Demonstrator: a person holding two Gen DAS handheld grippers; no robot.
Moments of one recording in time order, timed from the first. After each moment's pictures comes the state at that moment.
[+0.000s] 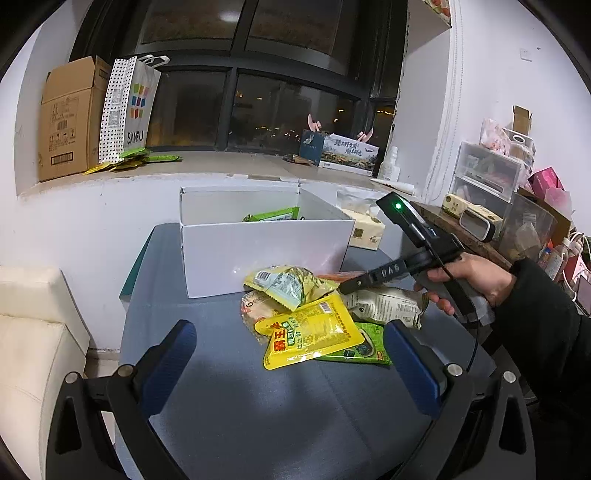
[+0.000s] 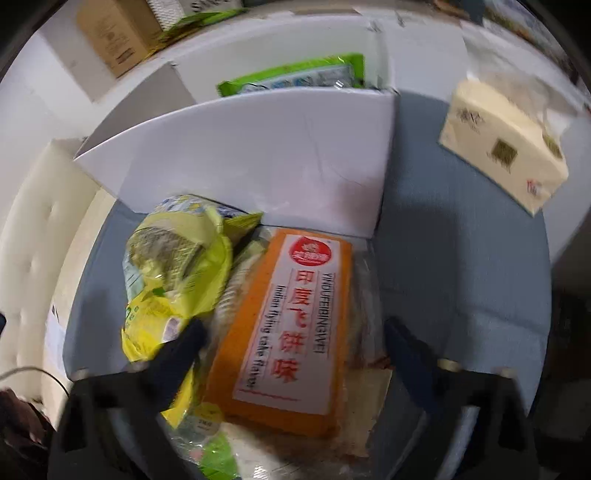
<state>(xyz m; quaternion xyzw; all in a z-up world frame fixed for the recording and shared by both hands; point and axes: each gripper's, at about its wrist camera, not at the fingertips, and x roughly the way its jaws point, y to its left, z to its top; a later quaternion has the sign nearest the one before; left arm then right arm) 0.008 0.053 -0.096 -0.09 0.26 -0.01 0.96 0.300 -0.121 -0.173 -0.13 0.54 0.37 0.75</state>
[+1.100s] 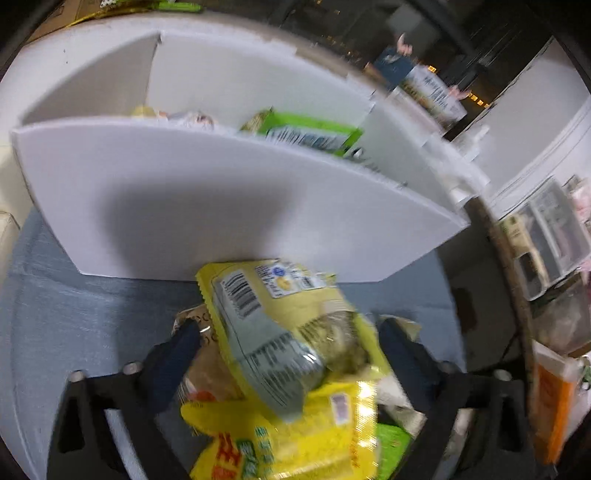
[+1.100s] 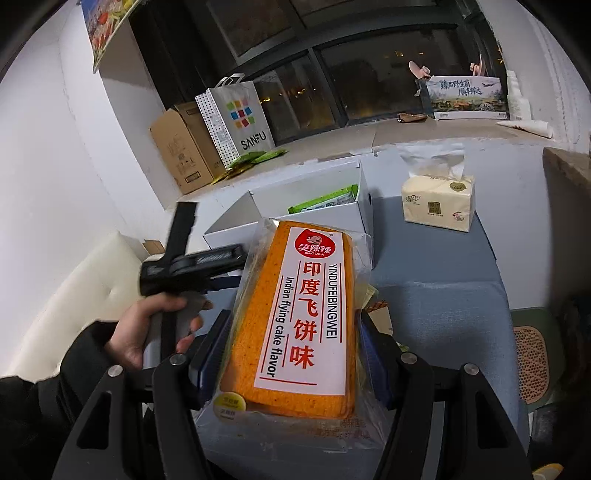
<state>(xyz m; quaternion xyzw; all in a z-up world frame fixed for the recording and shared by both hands) 0.242 0.080 -0.186 -0.27 0.45 0.02 0.85 0.155 -0.258 -0.087 0.04 0.34 0.41 0.84</state>
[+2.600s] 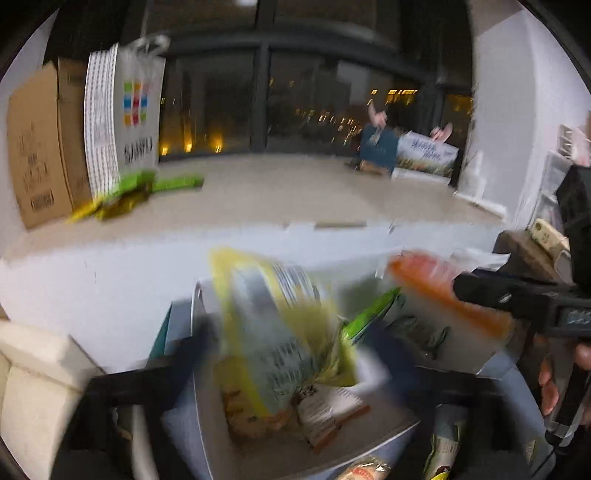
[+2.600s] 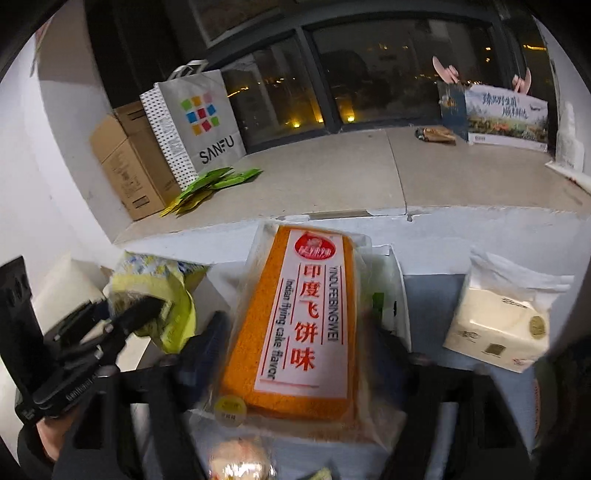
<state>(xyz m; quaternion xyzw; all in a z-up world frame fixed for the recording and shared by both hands) 0.293 0.163 -0.064 -0.06 0.30 0.07 0.95 0.371 -0.072 -0.051 0.02 0.37 0.36 0.85</state>
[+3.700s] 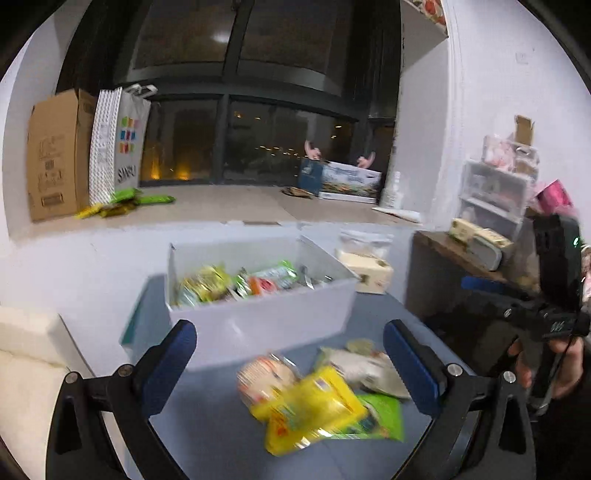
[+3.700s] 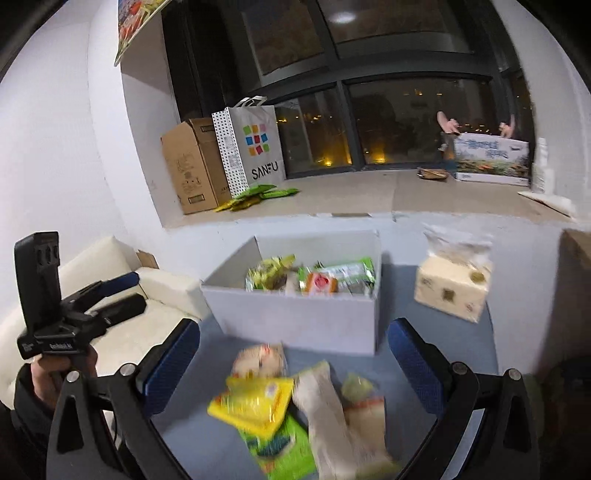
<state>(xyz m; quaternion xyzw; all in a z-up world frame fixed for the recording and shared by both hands) 0.063 0.049 -0.051 -0.08 0.22 -0.01 0.97 0.190 -0.211 -0.040 0.00 0.27 0.41 0.87</state>
